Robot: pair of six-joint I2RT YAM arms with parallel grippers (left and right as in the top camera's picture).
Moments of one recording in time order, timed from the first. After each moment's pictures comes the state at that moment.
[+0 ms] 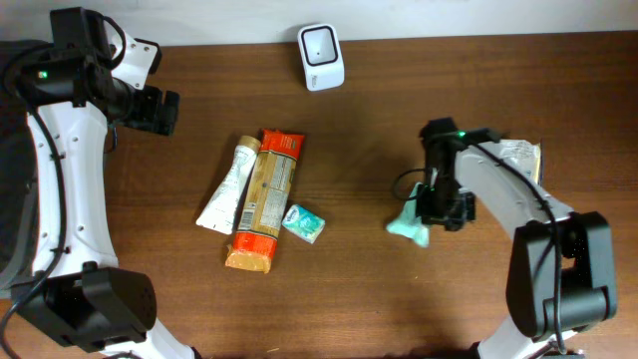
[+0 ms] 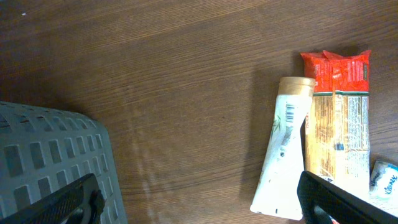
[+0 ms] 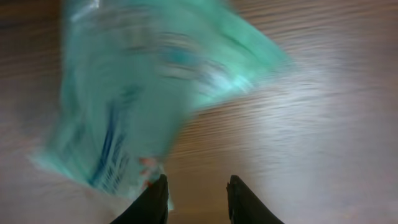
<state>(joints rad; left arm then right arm) 0.14 1.85 1.99 -1.24 0.06 0.38 0.19 1.82 1.22 -1.13 0.00 0.37</state>
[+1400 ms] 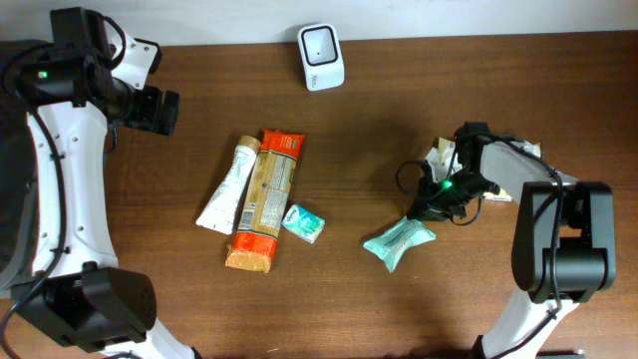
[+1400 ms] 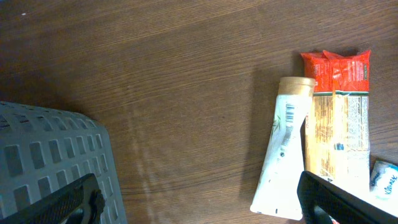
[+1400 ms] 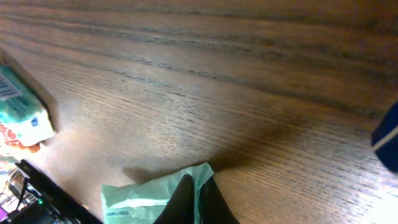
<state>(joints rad) 0.14 1.85 1.99 -1.24 0.06 0.38 -0.04 1.98 1.19 -0.92 -0.57 -0.03</state>
